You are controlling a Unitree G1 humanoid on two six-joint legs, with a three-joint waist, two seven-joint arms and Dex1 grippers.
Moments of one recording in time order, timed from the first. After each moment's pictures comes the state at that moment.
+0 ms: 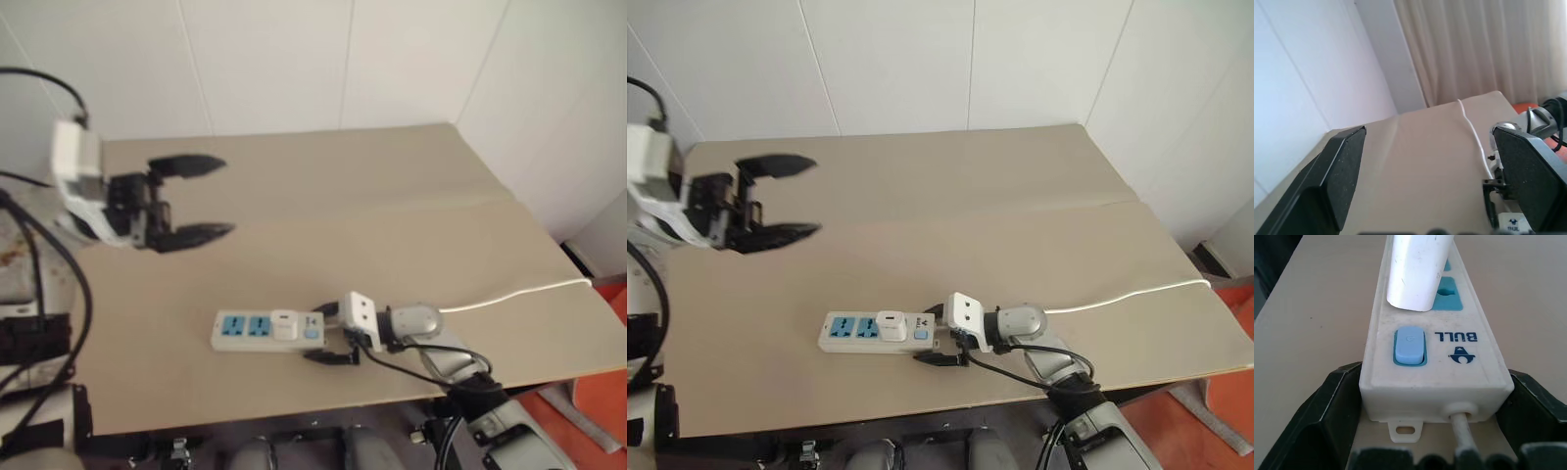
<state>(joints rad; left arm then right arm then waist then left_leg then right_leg) -0.63 0.86 0.28 0.06 -0.73 0.27 -1.40 -0.40 -0.41 0.38 0.19 0.13 -0.05 1.14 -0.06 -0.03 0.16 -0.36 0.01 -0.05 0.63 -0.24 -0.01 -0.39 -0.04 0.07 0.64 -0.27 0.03</state>
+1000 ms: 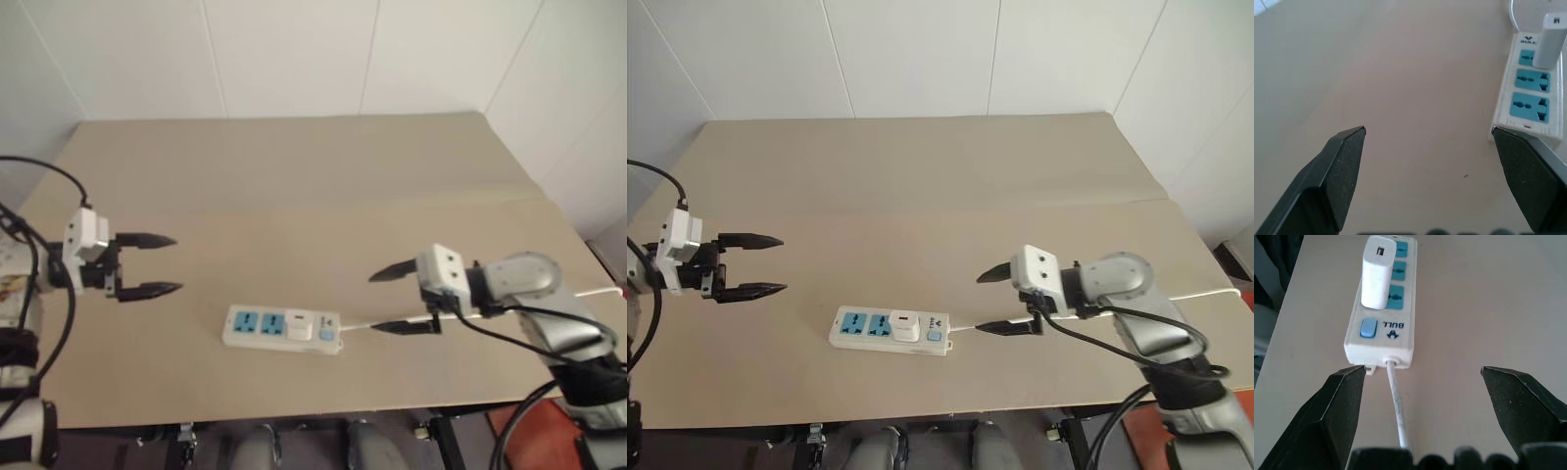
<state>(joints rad) -0.64 0.95 0.10 0.78 -0.42 -0.18 -1.61 -0.53 -0.72 0.23 -0.09 0.27 0.24 1.26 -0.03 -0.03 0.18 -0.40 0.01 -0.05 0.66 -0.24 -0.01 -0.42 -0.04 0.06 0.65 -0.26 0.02</state>
